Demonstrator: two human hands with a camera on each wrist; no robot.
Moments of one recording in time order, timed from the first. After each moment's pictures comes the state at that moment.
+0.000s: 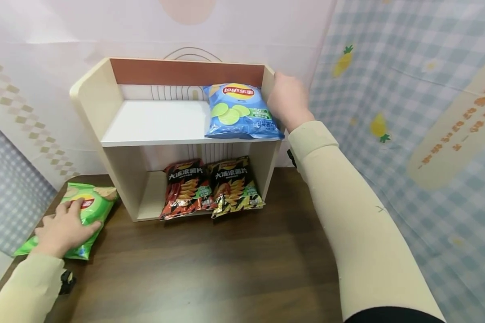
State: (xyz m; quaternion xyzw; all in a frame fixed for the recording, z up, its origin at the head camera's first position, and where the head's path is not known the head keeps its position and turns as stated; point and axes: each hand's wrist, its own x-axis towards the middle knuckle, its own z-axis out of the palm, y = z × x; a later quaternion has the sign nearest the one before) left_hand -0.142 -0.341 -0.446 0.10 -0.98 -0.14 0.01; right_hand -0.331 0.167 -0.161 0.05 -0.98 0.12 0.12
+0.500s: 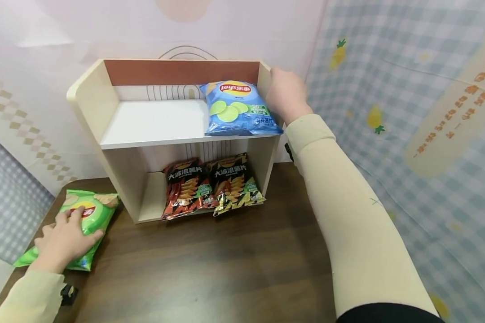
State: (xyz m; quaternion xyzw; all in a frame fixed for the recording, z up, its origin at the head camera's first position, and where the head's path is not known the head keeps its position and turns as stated) left_hand -0.119 -0.327 -0.445 0.11 -0.98 -0.14 0.02; right_hand -0.339 0.163 -0.158 0.06 -0.98 0.14 0.10
